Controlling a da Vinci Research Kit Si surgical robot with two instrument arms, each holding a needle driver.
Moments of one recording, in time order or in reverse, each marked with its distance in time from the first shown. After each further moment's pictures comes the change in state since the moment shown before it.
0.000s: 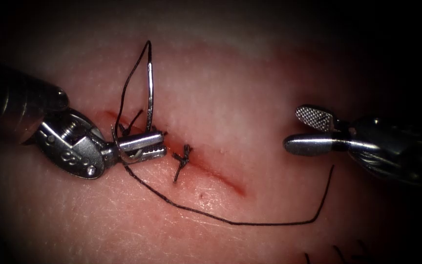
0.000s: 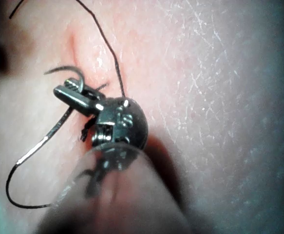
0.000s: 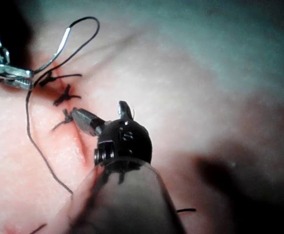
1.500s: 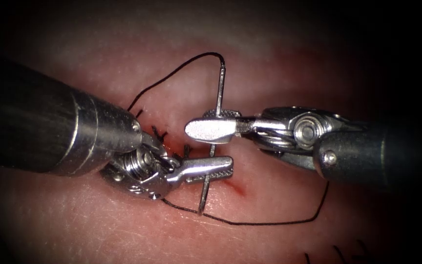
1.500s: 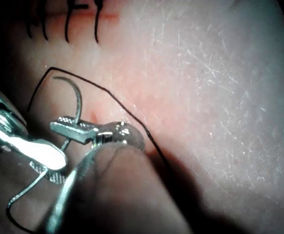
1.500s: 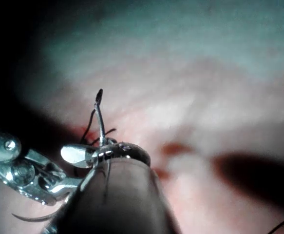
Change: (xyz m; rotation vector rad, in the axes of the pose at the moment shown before) right arm 0.000 -0.006 0.010 0.179 -0.026 0.547; left arm 0.005 0.002 0.006 0.045 0.130 0.448
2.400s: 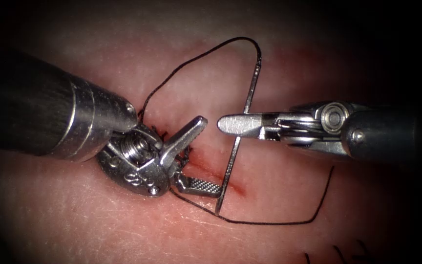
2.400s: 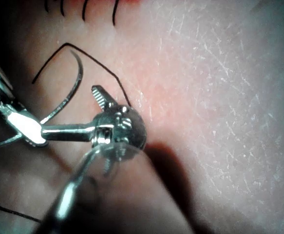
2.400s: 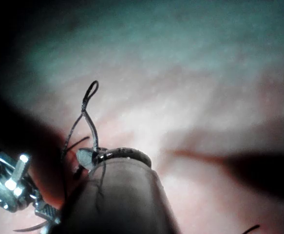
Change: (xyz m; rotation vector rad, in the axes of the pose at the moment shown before) right arm 0.005 0.003 -0.003 -0.146 0.100 -0.292; left arm 0.001 -0.001 0.000 0.003 -0.025 -0.402
